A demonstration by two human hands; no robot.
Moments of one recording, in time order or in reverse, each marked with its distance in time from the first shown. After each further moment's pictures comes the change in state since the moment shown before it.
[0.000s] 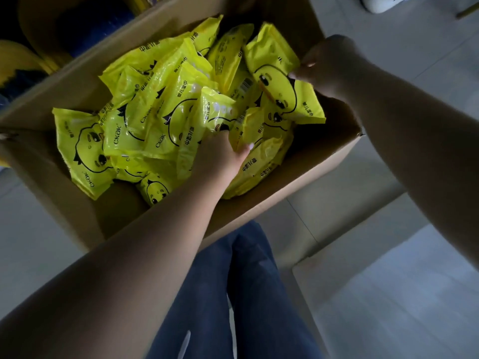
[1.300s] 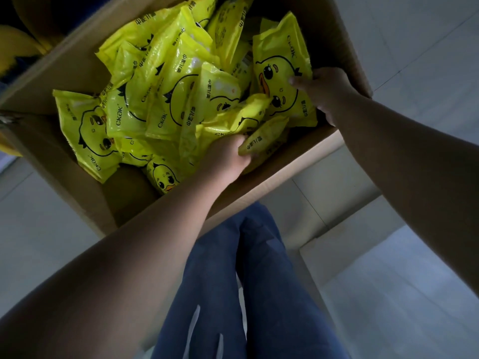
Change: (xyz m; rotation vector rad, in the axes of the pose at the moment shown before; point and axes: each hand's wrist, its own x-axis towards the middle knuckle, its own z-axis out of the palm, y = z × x) left_hand -0.031 -0.008 0.005 -0.078 -0.174 0.114; right_hand -0.034 0.011 0.059 0.882 0.013 0.454
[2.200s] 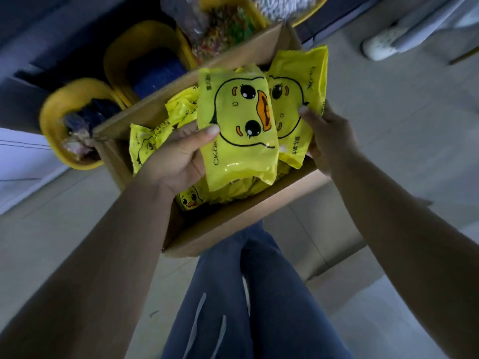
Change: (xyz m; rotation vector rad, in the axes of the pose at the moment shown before) left_hand -0.085 -0.002 -0.124 -1.352 -0.136 0.114; right_hand -0.113 -0.040 -0.015 0.516 -0.125 -0.163
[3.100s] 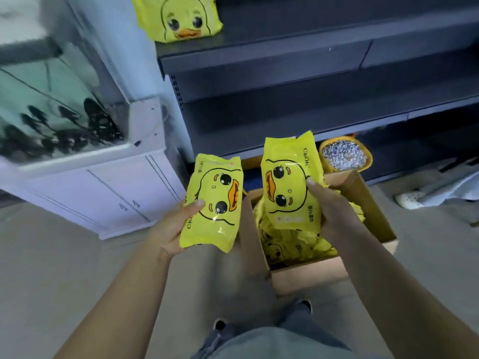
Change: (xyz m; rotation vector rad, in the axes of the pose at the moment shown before) left_hand -0.371 0.057 -0.108 -0.121 0.128 0.339; right_hand -0.307 -0.030 0.182 -0.046 -0.390 -0.206
